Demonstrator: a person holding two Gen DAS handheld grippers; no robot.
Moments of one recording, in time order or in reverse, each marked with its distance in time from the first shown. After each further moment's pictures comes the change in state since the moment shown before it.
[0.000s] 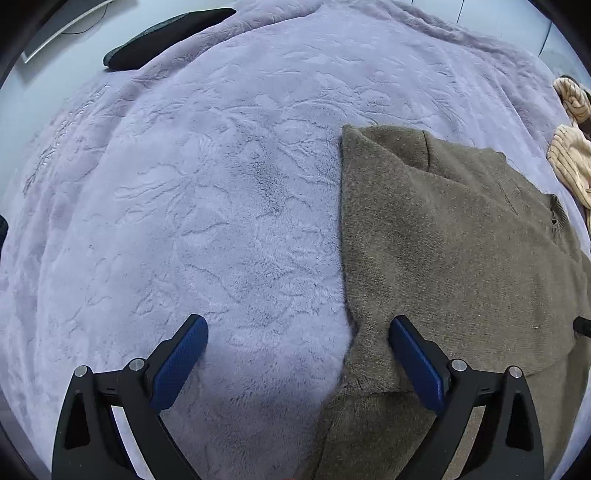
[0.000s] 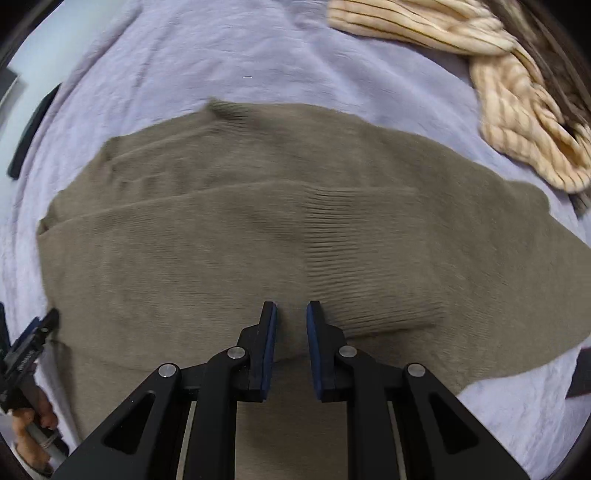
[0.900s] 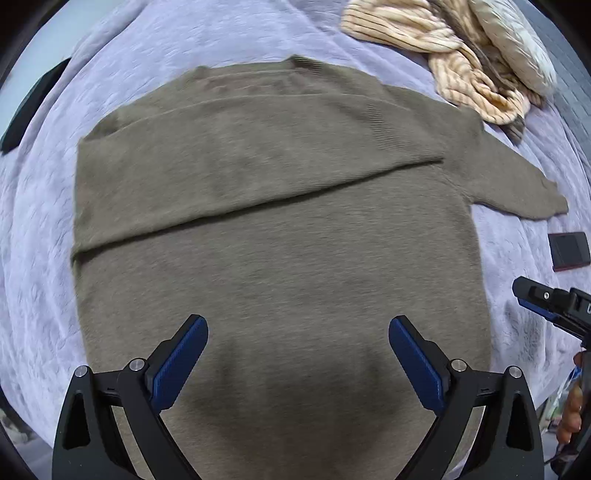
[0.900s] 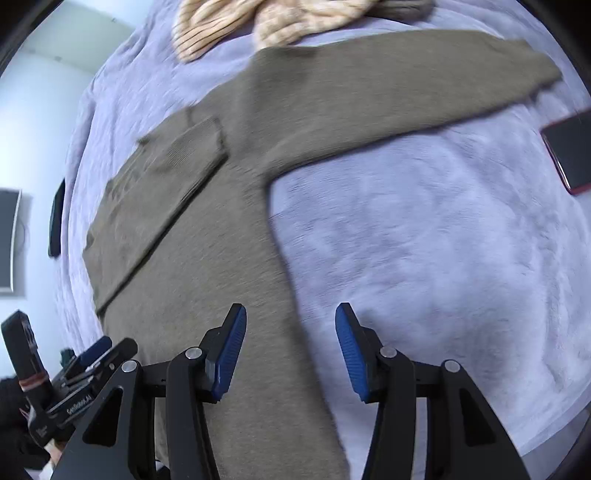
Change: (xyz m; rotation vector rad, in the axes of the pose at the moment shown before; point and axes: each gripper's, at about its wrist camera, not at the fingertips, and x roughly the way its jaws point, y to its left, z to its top) left arm -0.097 -0.228 -0.103 0.387 0.182 -0.187; right arm -0.069 -0.152 -0.157 0.378 -0.020 0.258
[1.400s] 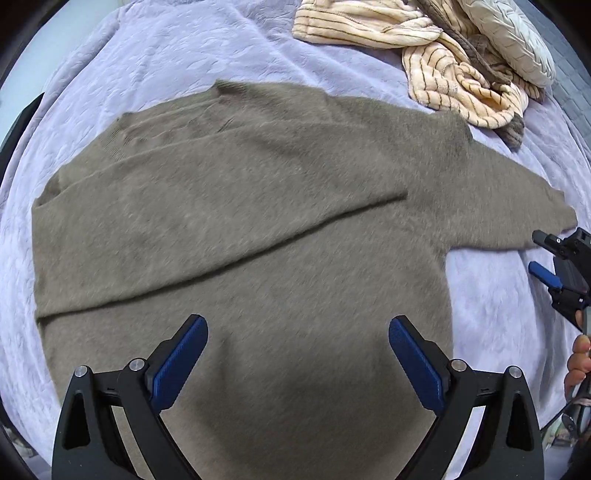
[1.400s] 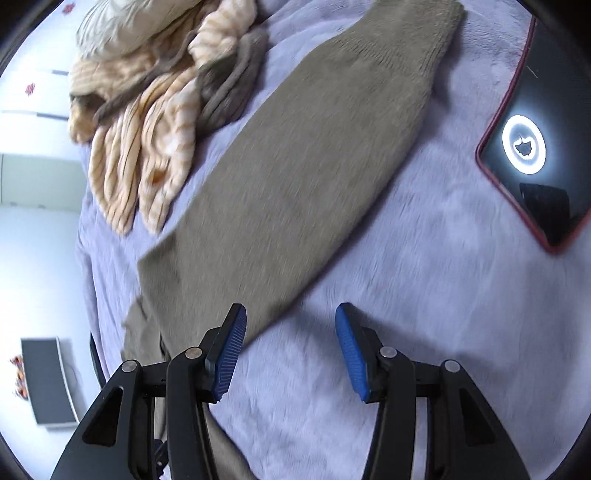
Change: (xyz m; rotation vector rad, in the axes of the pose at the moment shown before) left arm 0.037 -0.066 0.062 0.028 -0.043 0.021; right arm -0.001 -0.140 0.090 0.411 -0.244 0.178
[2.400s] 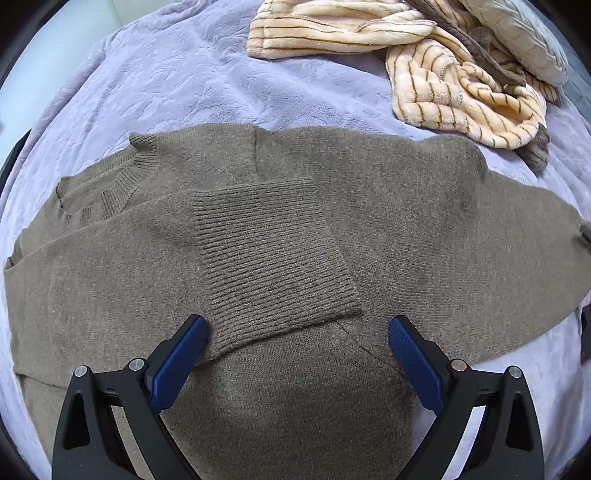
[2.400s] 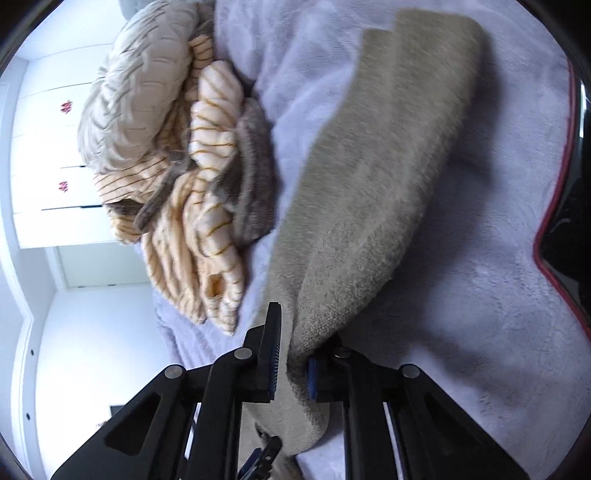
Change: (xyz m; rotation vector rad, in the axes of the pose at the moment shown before) left arm 0.061 -0.063 0.062 0.031 -0.085 0.073; right arm -0.003 -0.020 0.062 0.227 -0.115 0.345
